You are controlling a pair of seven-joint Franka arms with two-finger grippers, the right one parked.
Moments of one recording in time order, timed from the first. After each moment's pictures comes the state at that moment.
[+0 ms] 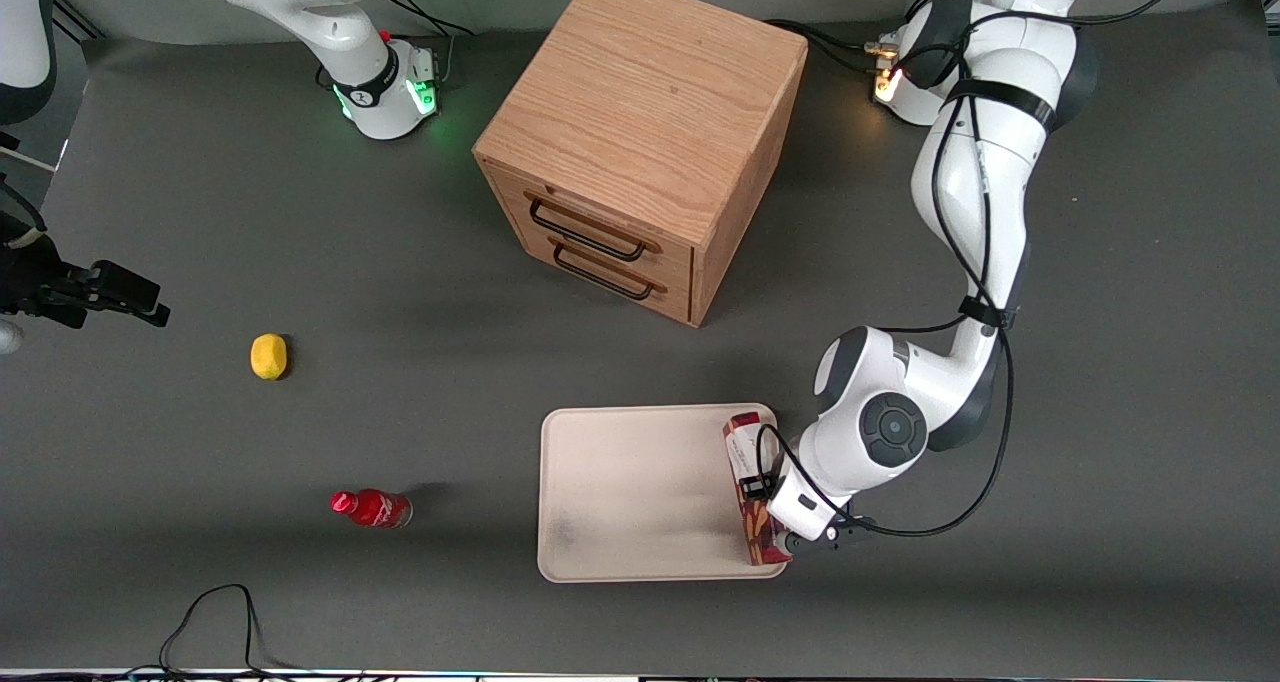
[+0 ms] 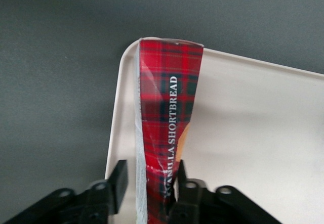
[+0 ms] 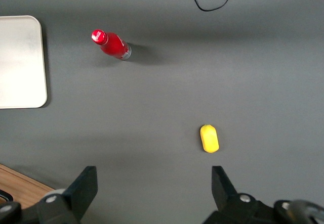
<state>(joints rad) -0.30 1.06 -0.19 -0.94 -0.03 2.16 -0.56</state>
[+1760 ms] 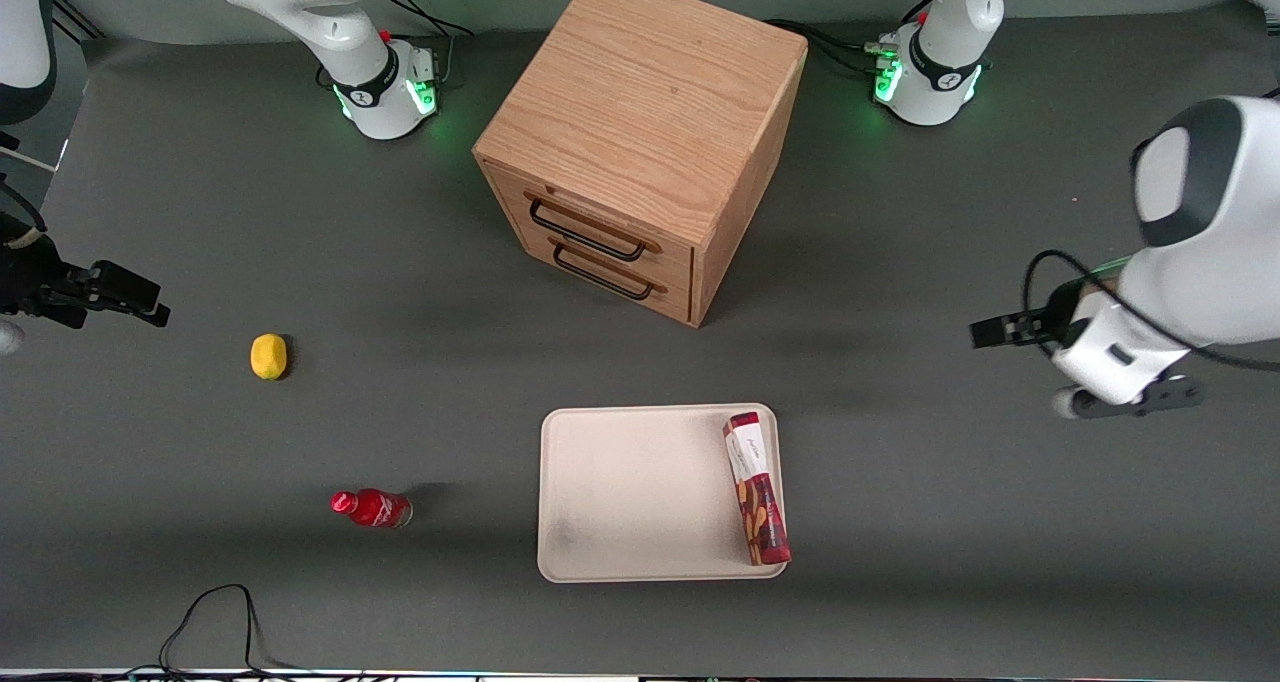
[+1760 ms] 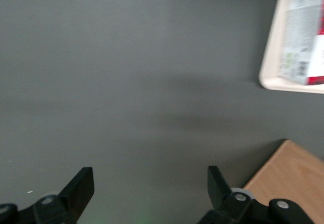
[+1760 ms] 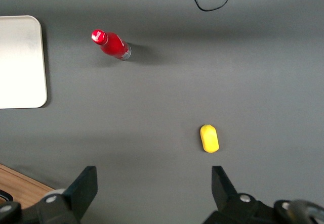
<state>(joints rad) 0.03 0.27 -0.13 -1.51 -0.03 1.60 -0.22</state>
